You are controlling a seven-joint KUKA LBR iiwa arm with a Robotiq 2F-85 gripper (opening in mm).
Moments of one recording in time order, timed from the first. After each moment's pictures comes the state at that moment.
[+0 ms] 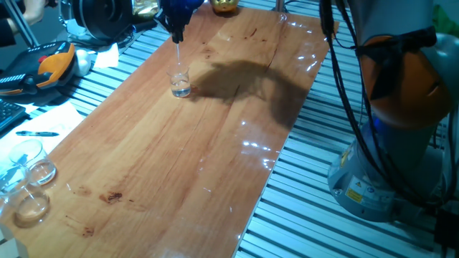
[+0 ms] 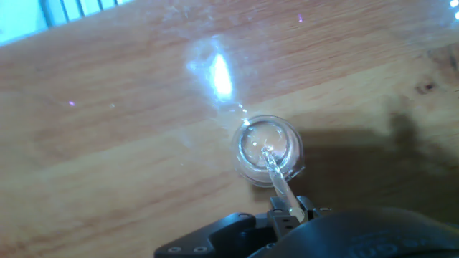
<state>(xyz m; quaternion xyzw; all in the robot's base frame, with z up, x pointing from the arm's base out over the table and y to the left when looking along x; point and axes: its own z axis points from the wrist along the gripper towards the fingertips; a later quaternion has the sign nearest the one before) 0.615 -0.104 0.219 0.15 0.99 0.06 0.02</state>
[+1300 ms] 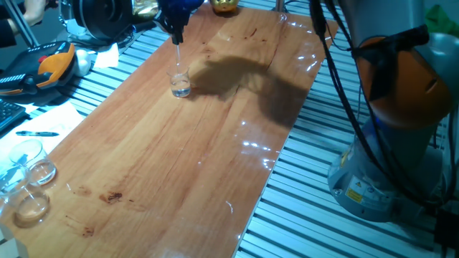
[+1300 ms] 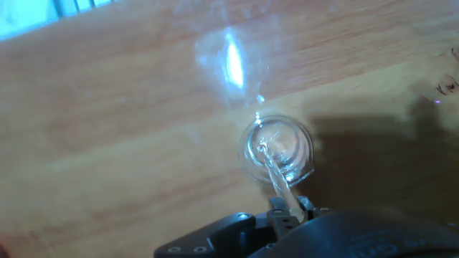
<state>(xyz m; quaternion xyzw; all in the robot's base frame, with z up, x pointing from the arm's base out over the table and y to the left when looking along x) 0.617 -0.105 0.214 0.13 0.99 0.07 -0.01</state>
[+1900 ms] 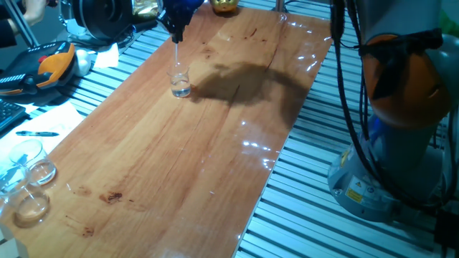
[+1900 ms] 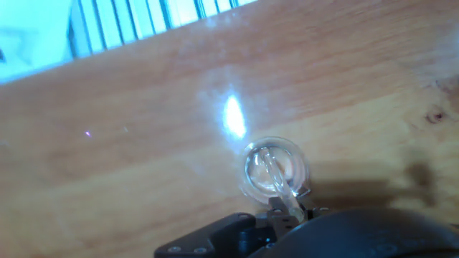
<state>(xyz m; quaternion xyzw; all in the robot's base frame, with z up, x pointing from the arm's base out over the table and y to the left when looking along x) 0.617 -0.108 0.216 0.09 1.00 0.03 0.02</state>
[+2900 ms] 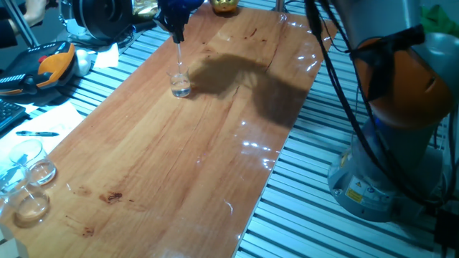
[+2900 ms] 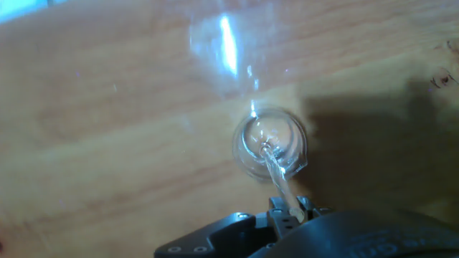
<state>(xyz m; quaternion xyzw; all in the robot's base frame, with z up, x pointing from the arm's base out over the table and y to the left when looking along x) 0.617 -0.108 0.215 0.12 0.99 0.06 -0.05</state>
